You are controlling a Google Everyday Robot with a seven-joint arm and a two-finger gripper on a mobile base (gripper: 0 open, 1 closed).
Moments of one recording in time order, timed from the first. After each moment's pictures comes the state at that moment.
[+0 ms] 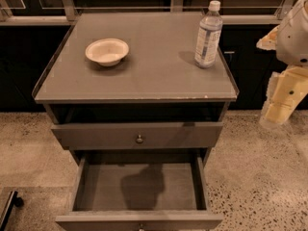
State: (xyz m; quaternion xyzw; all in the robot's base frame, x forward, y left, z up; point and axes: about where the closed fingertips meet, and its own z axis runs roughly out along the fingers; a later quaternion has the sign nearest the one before) arm 0.438 -0.217 0.976 -0.60 0.78 -0.03 0.16
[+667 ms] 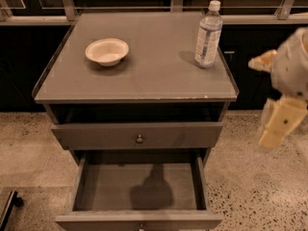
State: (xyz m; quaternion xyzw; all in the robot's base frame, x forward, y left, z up) arm 0.420 -0.207 0.946 -0.62 0.76 -0.01 0.19
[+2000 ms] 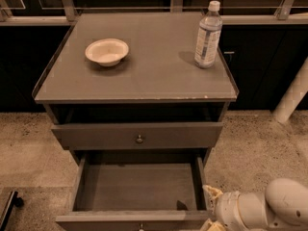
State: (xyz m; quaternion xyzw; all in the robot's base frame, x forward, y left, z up) arm 0.340 -0.142 0.570 -0.47 0.79 0.28 0.27
